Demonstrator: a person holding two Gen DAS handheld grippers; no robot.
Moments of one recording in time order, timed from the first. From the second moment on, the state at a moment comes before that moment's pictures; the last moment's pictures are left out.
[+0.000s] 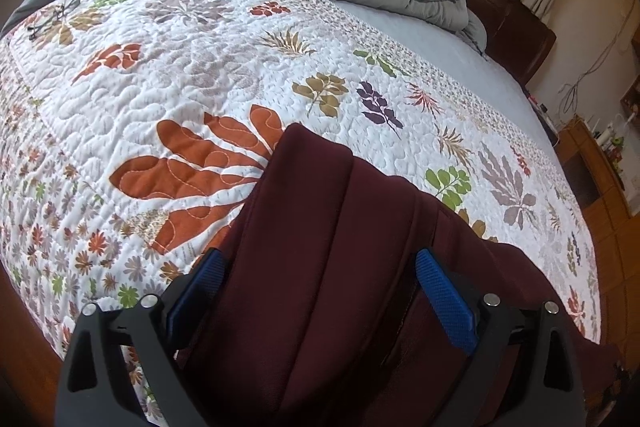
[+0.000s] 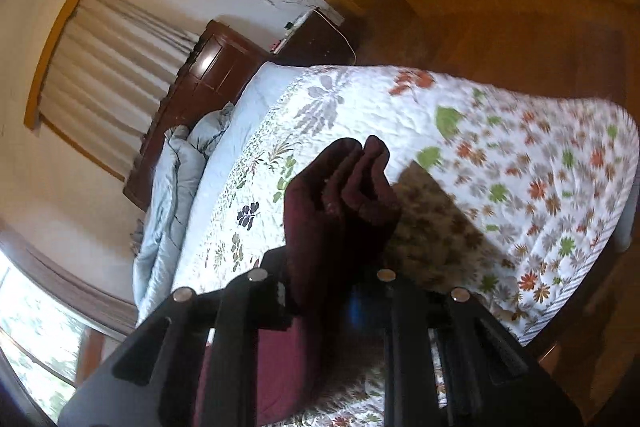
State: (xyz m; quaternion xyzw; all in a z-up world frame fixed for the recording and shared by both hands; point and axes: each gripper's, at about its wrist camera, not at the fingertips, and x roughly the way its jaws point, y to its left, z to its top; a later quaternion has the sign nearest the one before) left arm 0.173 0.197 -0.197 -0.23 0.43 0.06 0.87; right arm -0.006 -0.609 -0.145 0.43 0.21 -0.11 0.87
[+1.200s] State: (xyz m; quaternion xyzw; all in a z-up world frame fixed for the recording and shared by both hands) left arm 0.152 0.219 -0.193 -0.28 0.40 0.02 0.87; right arm 0.033 -0.465 -0.021 0.20 0.22 -0.11 0.95
